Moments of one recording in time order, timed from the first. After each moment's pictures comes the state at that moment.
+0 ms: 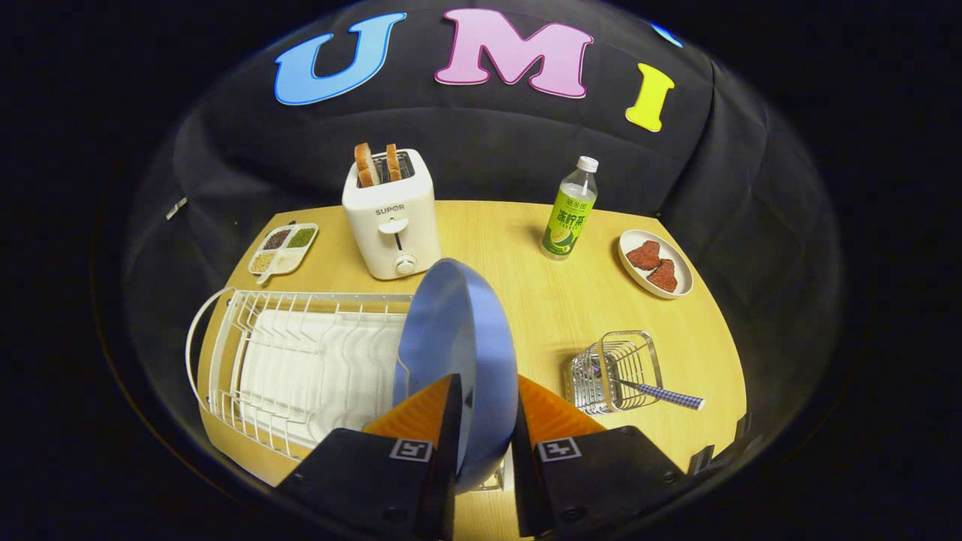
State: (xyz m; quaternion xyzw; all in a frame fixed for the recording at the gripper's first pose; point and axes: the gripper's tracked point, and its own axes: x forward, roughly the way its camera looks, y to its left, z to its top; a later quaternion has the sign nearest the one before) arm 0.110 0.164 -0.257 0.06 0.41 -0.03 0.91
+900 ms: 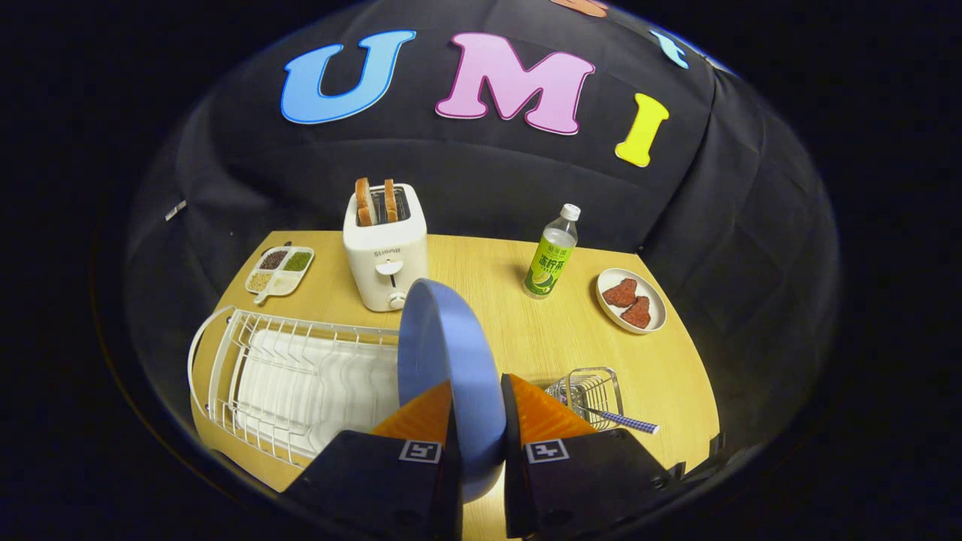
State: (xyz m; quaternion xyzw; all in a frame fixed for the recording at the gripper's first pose) arm 0.119 0.148 -0.200 0.03 0.35 -0.04 0.93
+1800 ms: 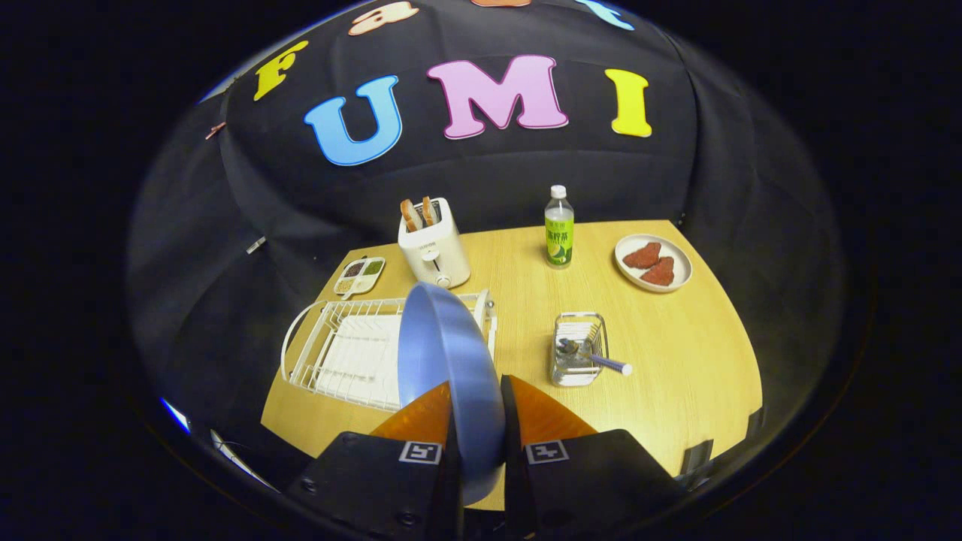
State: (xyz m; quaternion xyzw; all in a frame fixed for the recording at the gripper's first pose) arm -0.021 0.088 -0.176 0.17 0.36 0.09 0.91
